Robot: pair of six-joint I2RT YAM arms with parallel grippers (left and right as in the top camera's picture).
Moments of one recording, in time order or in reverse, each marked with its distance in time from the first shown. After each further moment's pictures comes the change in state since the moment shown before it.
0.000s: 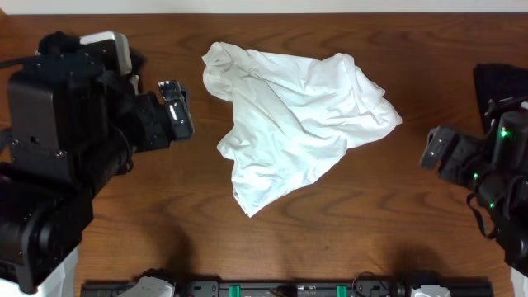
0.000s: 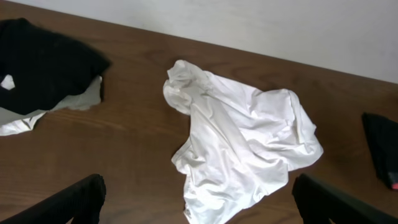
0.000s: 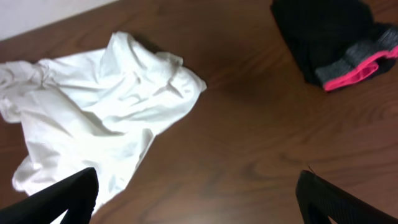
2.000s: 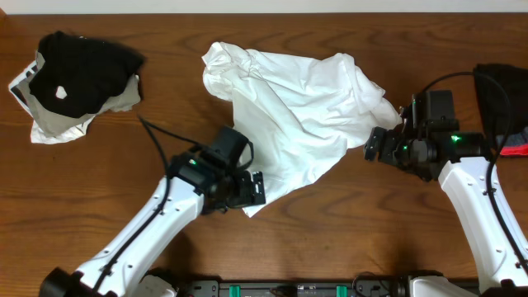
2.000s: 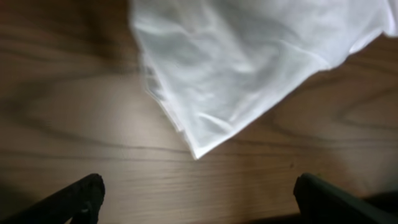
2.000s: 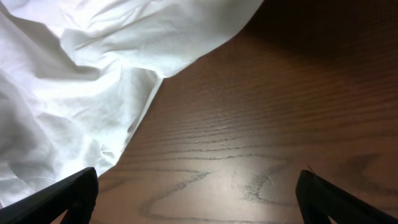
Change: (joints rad) left arm -0.242 0.019 -1.279 0.600 0.309 -0.247; right arm 0.000 0.354 -0.465 0.410 -0.274 -0.007
